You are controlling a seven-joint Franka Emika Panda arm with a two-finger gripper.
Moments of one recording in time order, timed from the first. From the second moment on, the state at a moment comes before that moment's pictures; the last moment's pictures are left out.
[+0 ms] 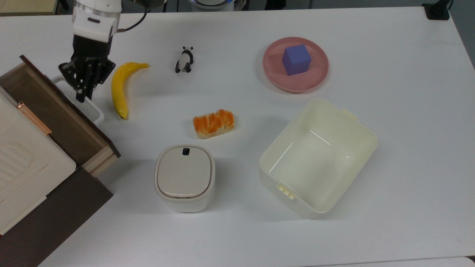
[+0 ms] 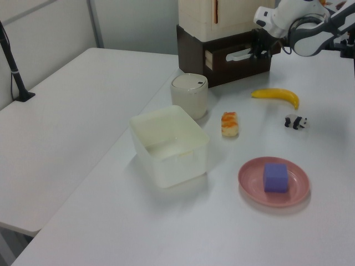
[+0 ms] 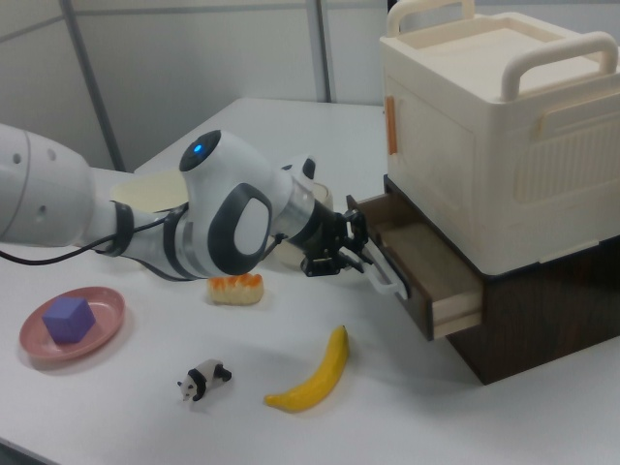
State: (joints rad) arm -0.28 0.12 -0.10 -2.13 -0.48 2.90 -0.86
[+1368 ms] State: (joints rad) arm -0.01 0.00 -0.09 -2.02 -0.38 2.31 -0.51
